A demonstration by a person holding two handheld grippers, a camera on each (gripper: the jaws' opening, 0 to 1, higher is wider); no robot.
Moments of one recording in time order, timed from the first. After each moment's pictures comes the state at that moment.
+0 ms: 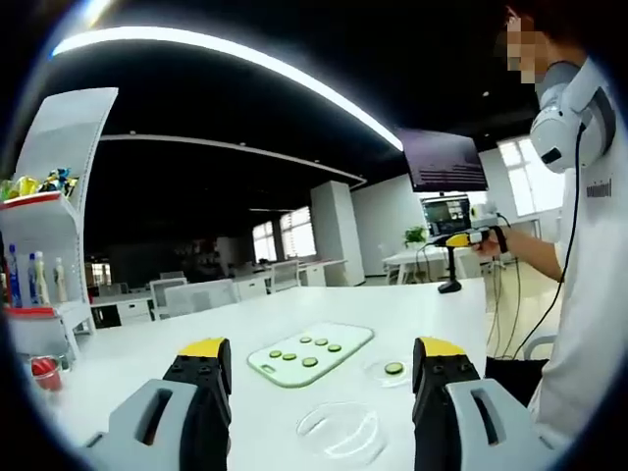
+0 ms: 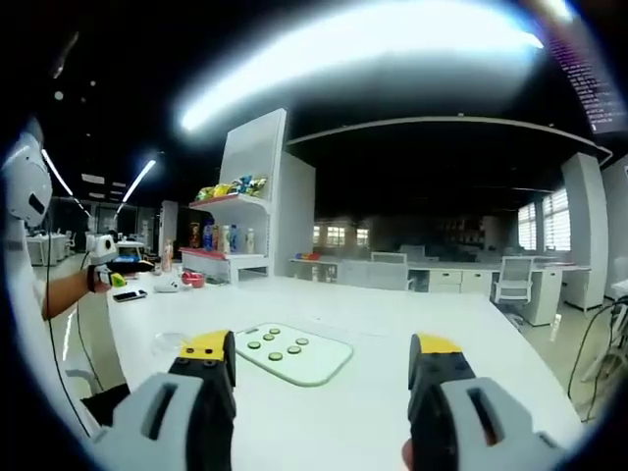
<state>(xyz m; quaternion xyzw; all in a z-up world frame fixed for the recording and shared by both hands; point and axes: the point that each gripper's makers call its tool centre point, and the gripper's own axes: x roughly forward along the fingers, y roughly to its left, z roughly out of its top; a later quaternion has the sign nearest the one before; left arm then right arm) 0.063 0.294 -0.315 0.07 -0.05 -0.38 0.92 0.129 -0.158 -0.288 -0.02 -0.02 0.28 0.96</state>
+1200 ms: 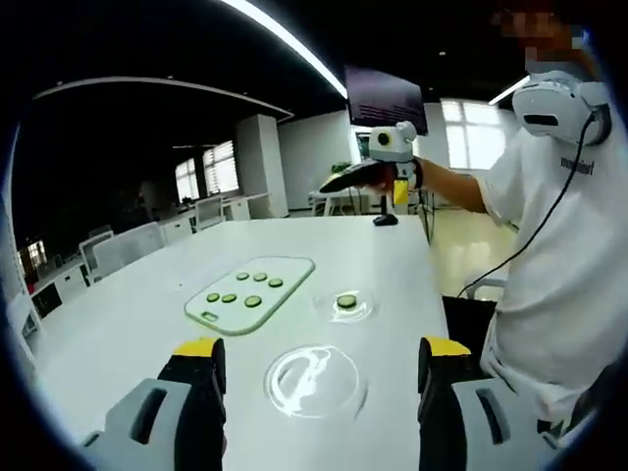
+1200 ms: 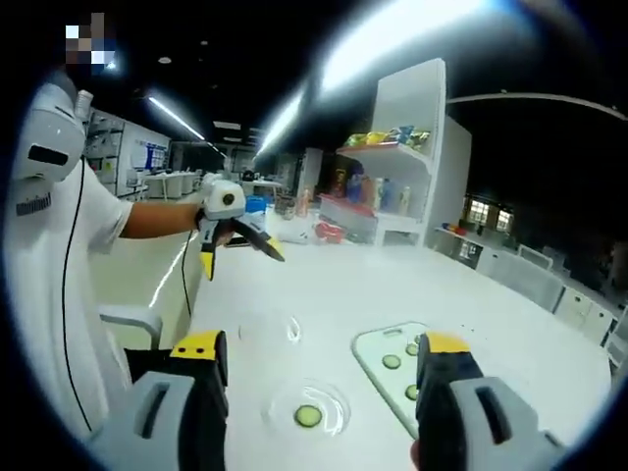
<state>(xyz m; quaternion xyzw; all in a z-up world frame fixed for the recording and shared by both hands) 0.076 0.280 -0.383 0.13 0.10 -0.50 0.85 0.124 0.096 -0.326 -0.16 0.05 0.58 0.80</state>
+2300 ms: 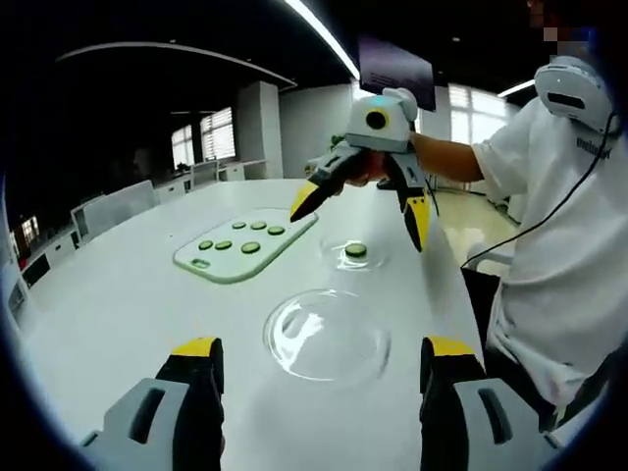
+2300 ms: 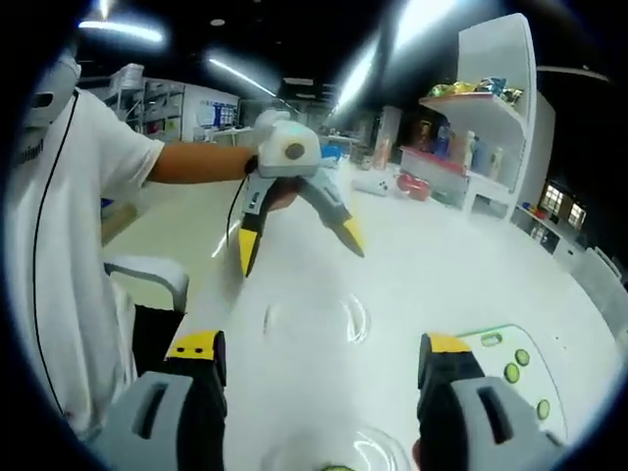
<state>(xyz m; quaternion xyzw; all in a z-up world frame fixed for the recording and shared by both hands) 0.097 0.286 -0.450 0.13 0.17 -0.51 0.83 0.111 0.213 -0.429 -0.24 0.12 0.69 0.68</state>
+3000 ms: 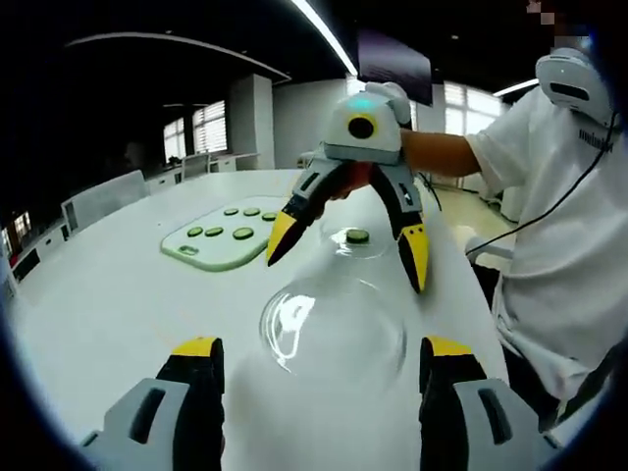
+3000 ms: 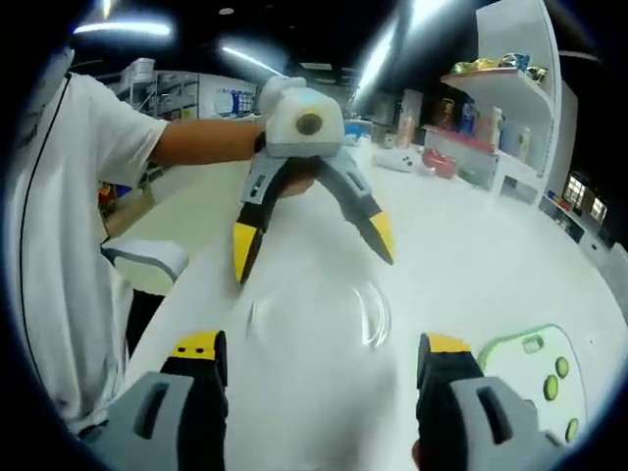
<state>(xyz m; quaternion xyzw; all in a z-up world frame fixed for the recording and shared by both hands) 0.108 0.276 -0.472 0.12 0.19 -0.52 0.82 0.119 0.246 -0.475 -0.25 0.16 0.71 0.63</state>
